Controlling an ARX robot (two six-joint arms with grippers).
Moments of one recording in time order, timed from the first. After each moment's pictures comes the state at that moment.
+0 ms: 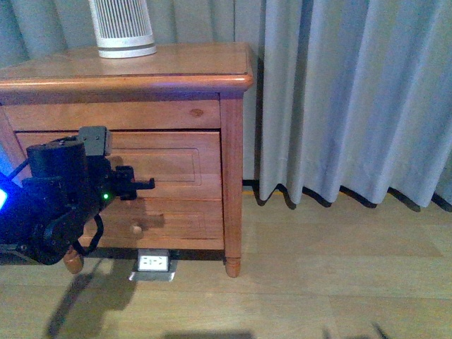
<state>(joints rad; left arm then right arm) -0.08 2.59 1.48 0.91 0.00 -0.01 0.00 0.00 0.01 0.00 0.00 0.00</state>
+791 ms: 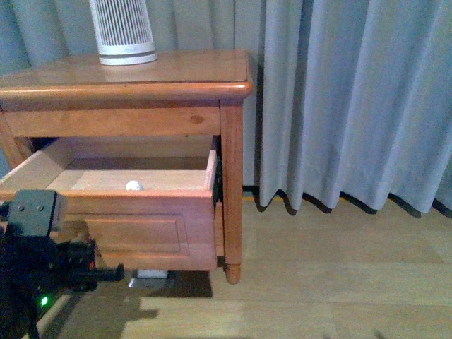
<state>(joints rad) -0.13 2.29 0.66 1.33 -0.10 0.02 0.00 0.00 0.01 0.00 0.00 0.00</state>
